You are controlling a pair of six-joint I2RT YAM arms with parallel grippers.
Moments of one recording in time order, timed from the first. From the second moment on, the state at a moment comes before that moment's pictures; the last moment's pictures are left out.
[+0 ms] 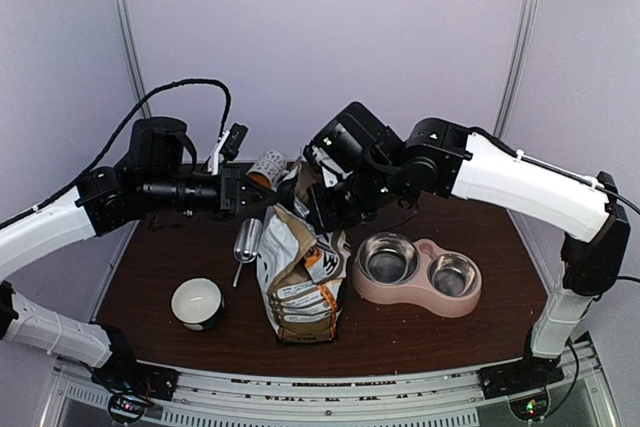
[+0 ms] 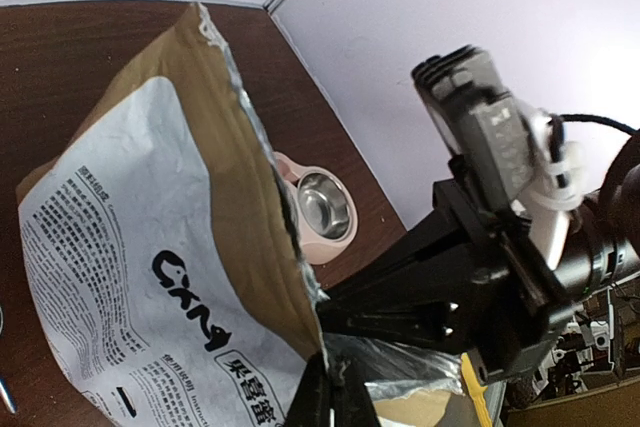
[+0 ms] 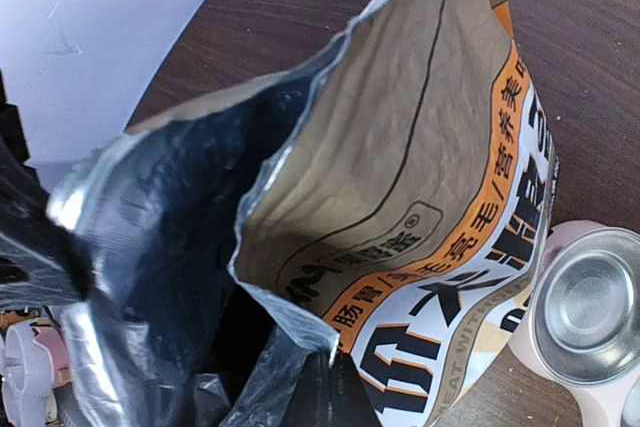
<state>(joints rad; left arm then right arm) -0.82 1.16 1.10 -0.32 0.39 -0.68 1.11 1.77 1.86 -0.91 0.10 0.63</state>
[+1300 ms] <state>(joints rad) -0.83 1.14 1.32 -0.44 0.27 -0.54 1.08 1.52 1.75 -0.82 0.11 0.63</state>
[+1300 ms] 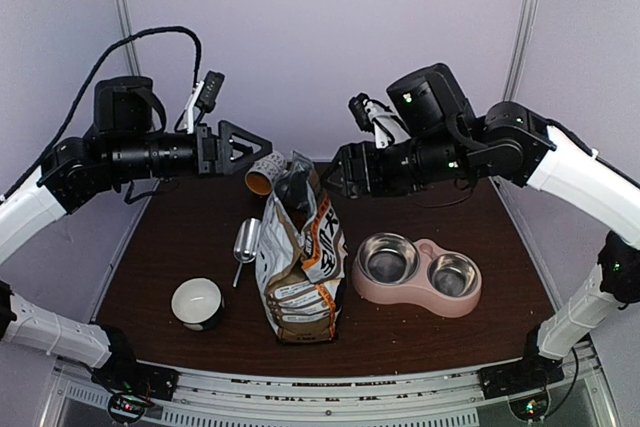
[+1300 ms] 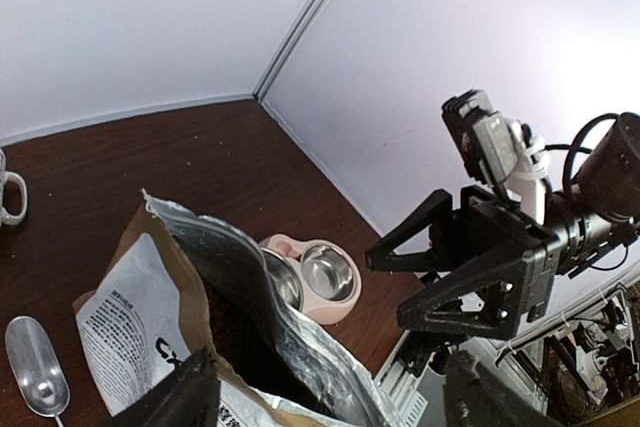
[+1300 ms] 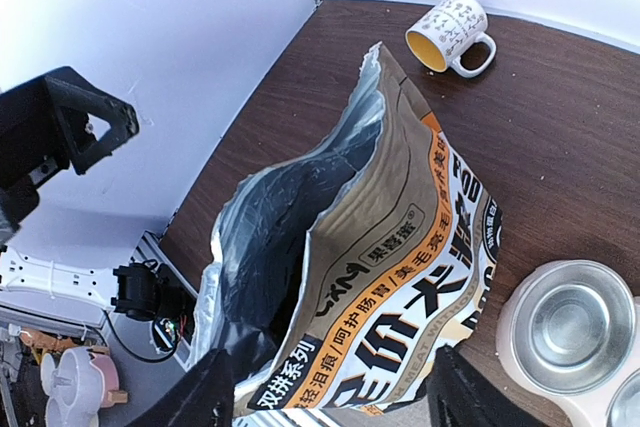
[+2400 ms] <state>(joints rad) -0.85 1.38 1.45 -0.70 0.08 -0.48 1.09 1.82 2.08 -1.07 0.27 0.57</state>
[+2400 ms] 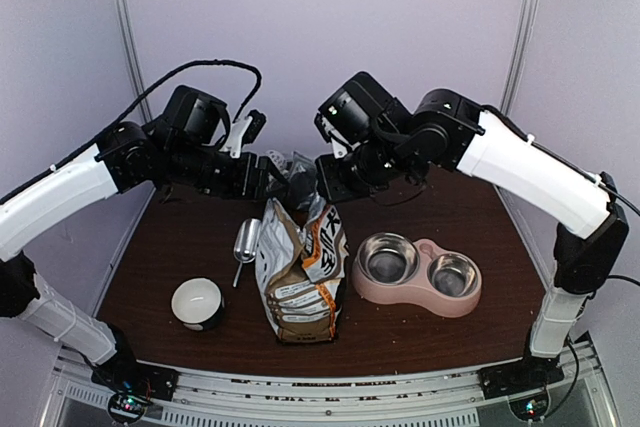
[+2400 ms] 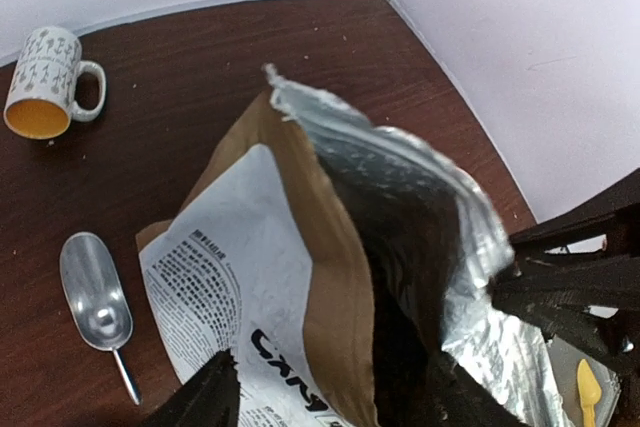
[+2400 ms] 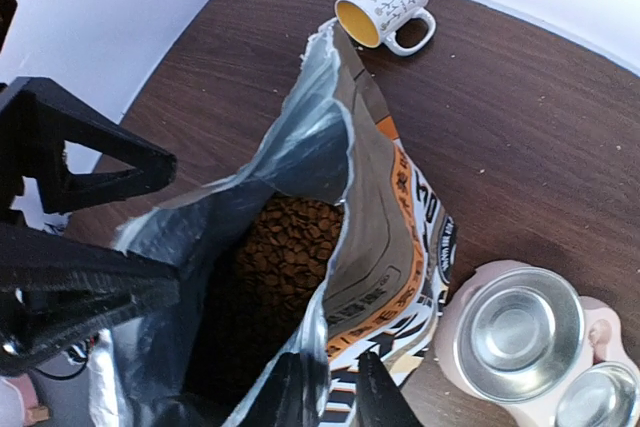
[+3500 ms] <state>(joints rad) -0.85 1.37 1.56 -0.74 0.03 -0.46 1.04 1.67 2.01 -1.04 0.28 0.58</state>
